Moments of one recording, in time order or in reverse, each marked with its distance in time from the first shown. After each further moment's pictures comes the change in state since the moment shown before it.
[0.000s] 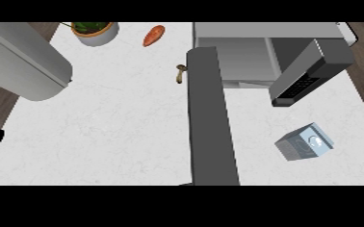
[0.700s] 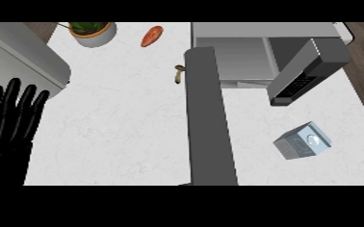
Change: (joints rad) left arm -0.246 -0.007 -0.153 0.170 -0.206 0.153 -0.035; right arm -0.056 -0.064 0.093 -0.123 -0.119 -0.111 0.058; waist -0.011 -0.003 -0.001
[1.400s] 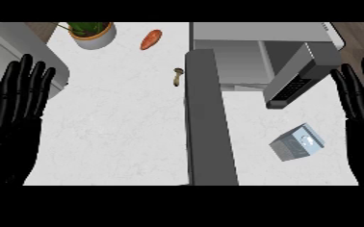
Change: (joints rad) left arm -0.154 0.027 -0.059 0.065 -0.254 0.105 -0.025; right arm -0.176 0.238 0.231 0.068 0.533 -0.421 -0.034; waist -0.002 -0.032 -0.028
